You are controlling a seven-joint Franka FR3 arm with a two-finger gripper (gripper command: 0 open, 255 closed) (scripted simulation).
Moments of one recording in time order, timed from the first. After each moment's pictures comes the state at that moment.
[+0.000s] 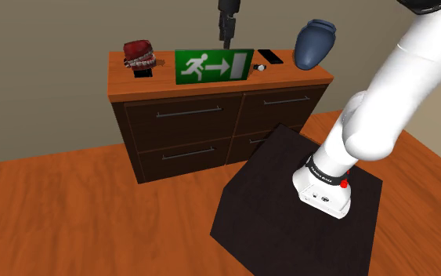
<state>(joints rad) 0.17 0.03 -0.30 -1.85 0.05 1.81 -0.98</state>
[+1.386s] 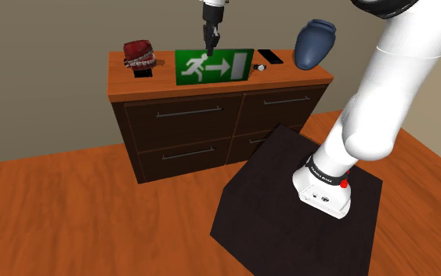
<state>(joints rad) 0.17 0.20 -0.29 -1.74 0.12 1.89 -1.16</state>
